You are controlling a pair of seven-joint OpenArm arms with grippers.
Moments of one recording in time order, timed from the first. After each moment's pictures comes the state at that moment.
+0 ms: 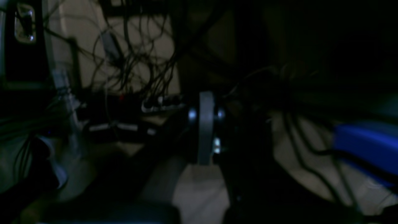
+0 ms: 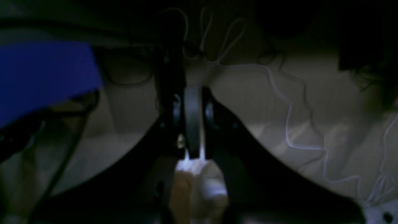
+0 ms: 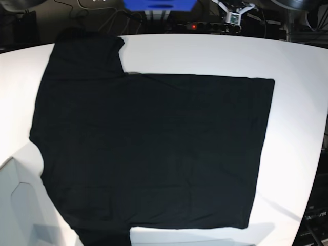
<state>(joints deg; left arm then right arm) 54.5 -18.4 3.2 91.8 -13.0 0.7 2.7 -60.2 -3.1 1.4 87.2 0.3 -0.2 -2.1</state>
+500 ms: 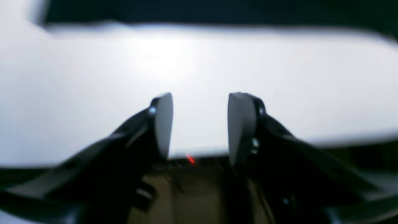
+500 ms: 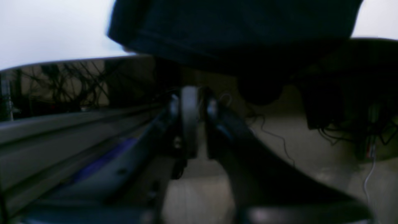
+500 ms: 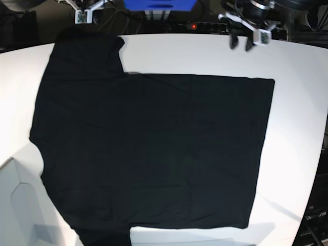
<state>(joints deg) 58.9 -24.5 -5.7 113.0 -27.0 1.0 2.7 -63.7 -3.0 1.8 116.9 0.2 -0.1 -15.9</state>
